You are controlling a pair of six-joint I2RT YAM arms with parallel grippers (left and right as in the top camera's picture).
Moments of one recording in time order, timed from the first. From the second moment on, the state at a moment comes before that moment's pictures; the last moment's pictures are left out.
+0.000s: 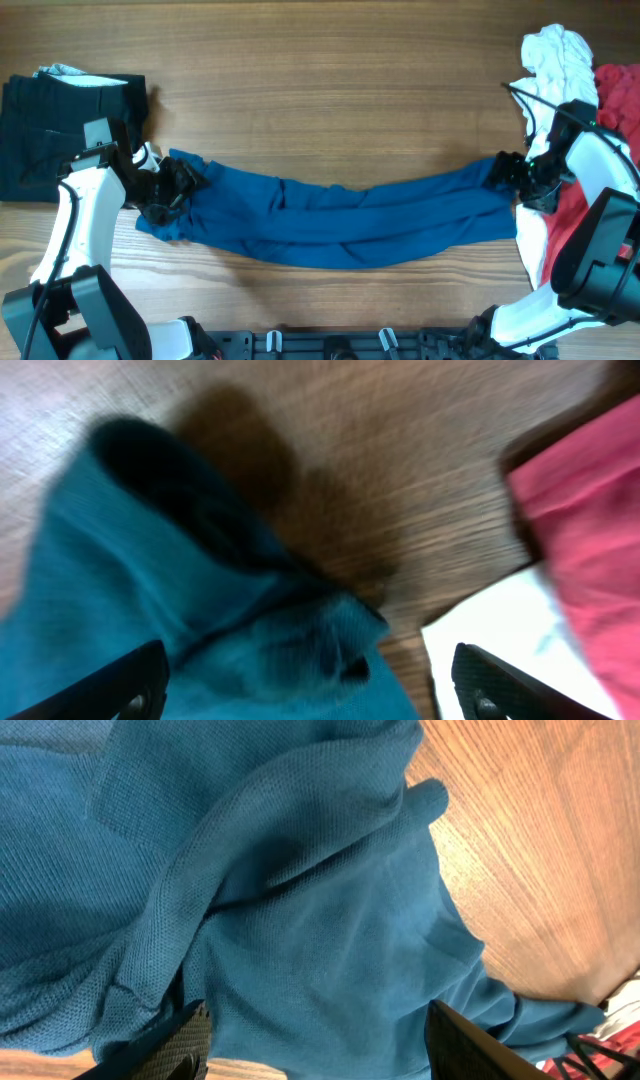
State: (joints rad) left arm 0.28 1.53 0.98 -0.94 0.43 -0.42; right arm -0.38 1.80 1.10 -0.90 -0.11 0.07
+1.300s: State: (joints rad) left arm 0.28 1.53 1.12 -1.05 0.44 -0.38; right arm 0.27 1.67 1.22 -0.90 -0.15 0.19
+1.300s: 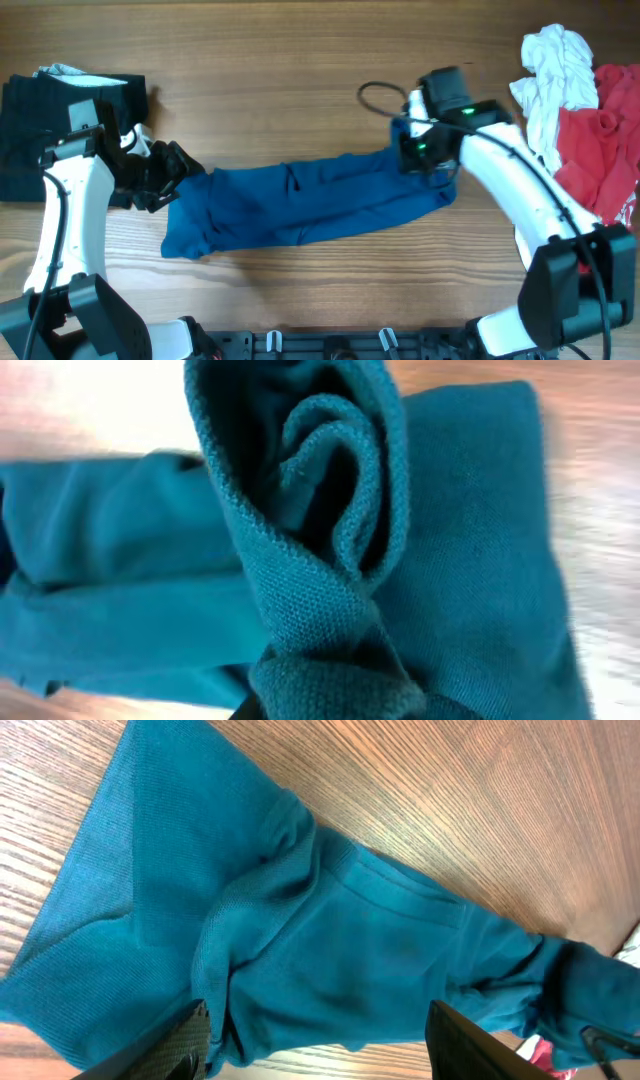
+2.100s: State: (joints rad) left arm 0.28 1.53 1.12 -1.17 0.40 -0.34; right arm 0.36 1.60 1.21 -0.99 0.10 0.42
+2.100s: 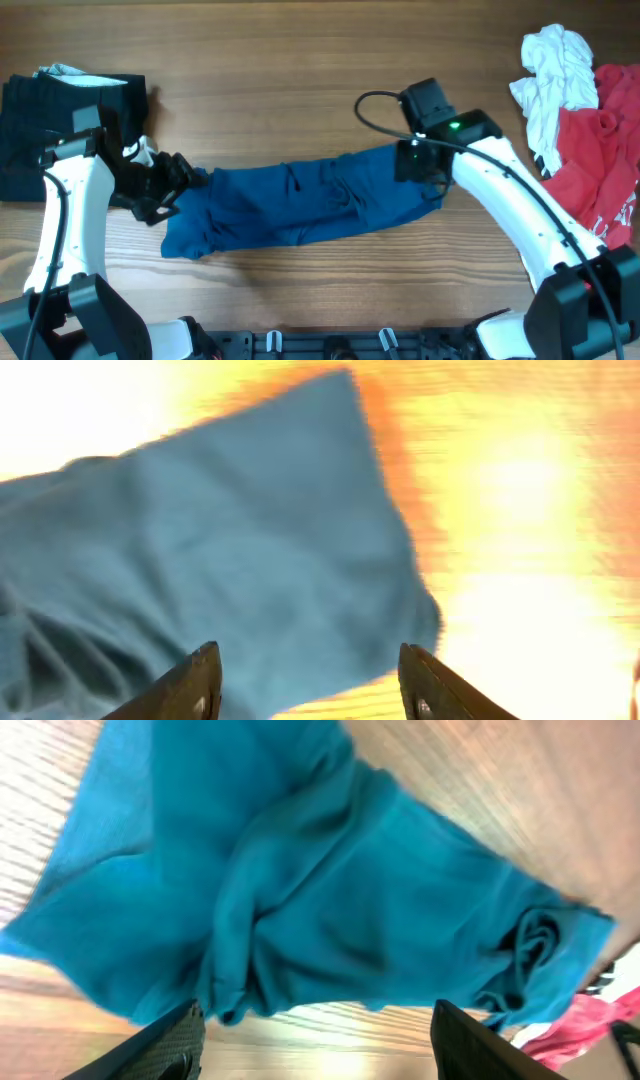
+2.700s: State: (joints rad) left arm 0.28 1.52 0.74 -0.76 0.30 -0.32; right arm 0.30 1.71 1.10 -0.90 0.07 0.35
